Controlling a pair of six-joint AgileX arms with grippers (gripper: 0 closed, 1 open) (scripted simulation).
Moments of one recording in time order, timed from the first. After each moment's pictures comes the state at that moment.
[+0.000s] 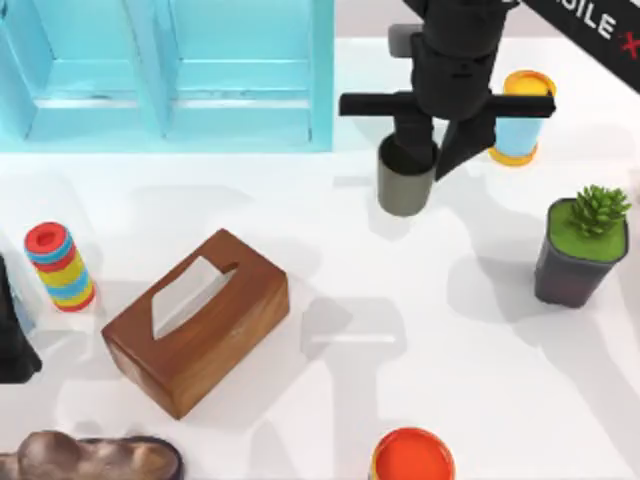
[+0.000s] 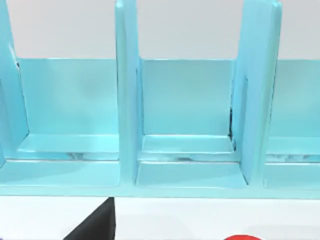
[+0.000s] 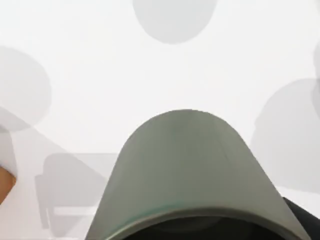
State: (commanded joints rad) left arm 0.00 0.00 0.00 0.00 0.00 0.00; right arm 0.51 2.39 2.38 -1.55 0.00 0.54
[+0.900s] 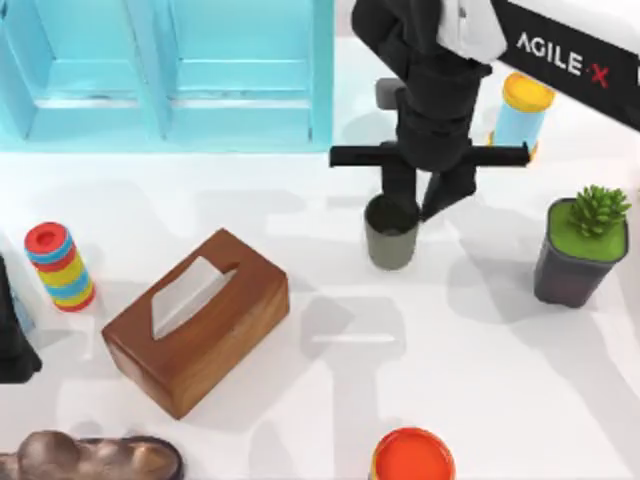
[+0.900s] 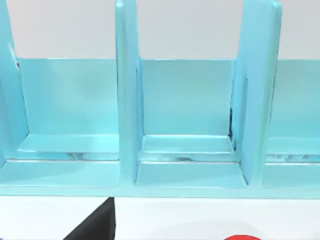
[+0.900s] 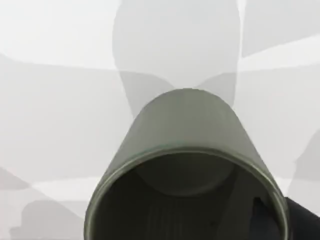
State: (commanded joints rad) left arm 0.00 0.00 0.00 0.00 0.00 0.00; right arm 0.53 2.37 2.12 -1.32 0.00 0.55
